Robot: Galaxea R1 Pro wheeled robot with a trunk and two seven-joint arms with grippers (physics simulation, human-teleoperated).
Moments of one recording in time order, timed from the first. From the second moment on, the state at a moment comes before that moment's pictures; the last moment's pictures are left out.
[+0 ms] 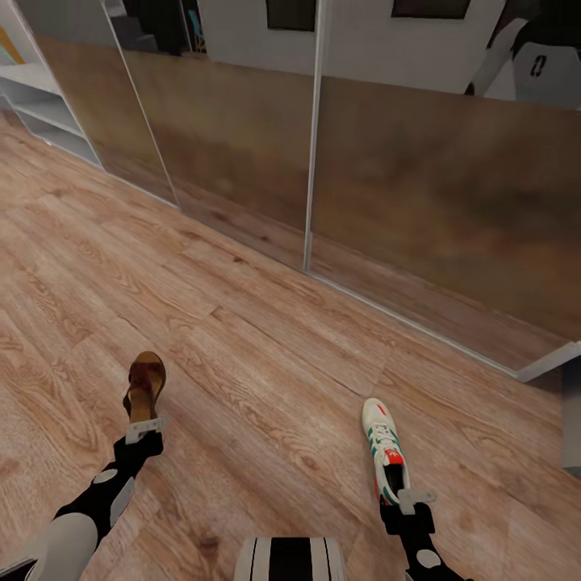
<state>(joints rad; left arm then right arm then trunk) -0.69 0.15 0.42 -0.28 -0.20 -0.25 -0.10 -0.47 -0.02 0.12 -0.24 0.03 -0.34 -0.23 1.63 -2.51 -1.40</state>
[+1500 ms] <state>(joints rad) -0.27 0.14 0.45 -0.26 -0.09 -0.54 -0.10 -0.46 -0.02 0.12 -0.09 0.03 -0.53 -0.23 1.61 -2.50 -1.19</state>
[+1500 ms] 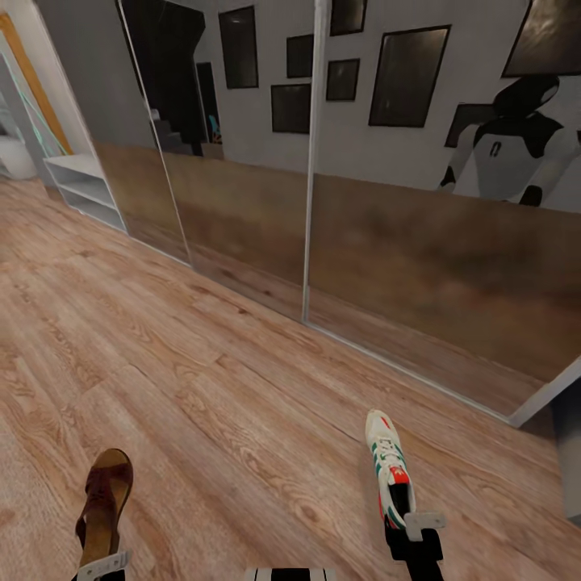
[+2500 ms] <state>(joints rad) -0.27 0.14 0.45 -0.25 -0.10 -0.55 -0.10 -0.46 -0.01 0.12 -0.09 0.02 -0.56 -0.23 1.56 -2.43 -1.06</state>
